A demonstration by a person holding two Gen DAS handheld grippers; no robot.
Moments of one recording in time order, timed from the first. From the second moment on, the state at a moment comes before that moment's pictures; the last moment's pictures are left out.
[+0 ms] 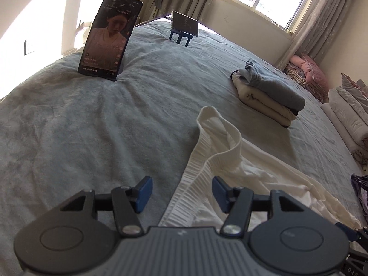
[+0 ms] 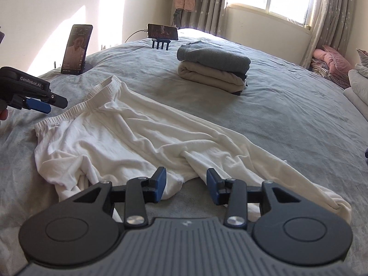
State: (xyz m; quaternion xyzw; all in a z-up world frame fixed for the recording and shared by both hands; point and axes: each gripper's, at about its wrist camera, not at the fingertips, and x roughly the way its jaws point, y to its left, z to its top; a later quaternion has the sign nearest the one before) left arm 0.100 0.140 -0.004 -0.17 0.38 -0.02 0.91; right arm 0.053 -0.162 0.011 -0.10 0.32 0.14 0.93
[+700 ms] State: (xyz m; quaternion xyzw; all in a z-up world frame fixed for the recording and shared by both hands) left arm 0.048 0.142 -0.027 -0.20 0.35 0.01 0.92; right arm 0.016 -0.143 0.021 -0.03 0.32 0.22 0.92
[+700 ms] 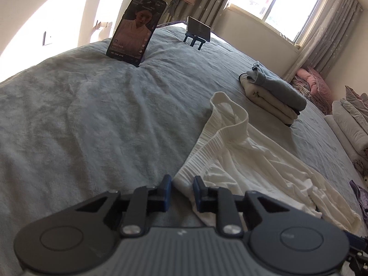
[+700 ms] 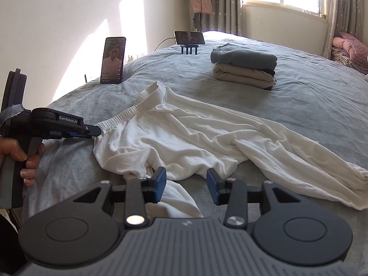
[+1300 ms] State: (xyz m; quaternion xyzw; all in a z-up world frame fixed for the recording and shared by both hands) left arm 0.017 0.173 -0.022 -0.21 0.34 -0.04 0.91; right arm 0.111 -0.077 0.023 0.03 0.36 0.27 0.89
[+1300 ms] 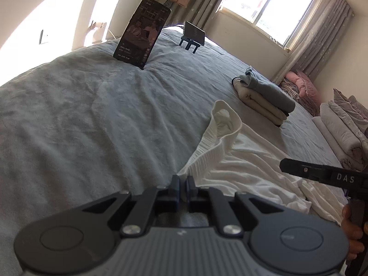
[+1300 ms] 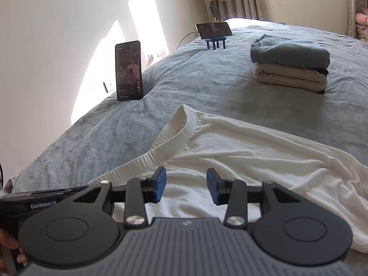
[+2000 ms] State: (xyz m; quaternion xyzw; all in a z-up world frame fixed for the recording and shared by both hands) left arm 0.016 0.156 -0.012 -0.07 0.27 -0.13 0.95; right arm 0.149 -0.062 -0.002 0.06 0.39 0.27 0.88
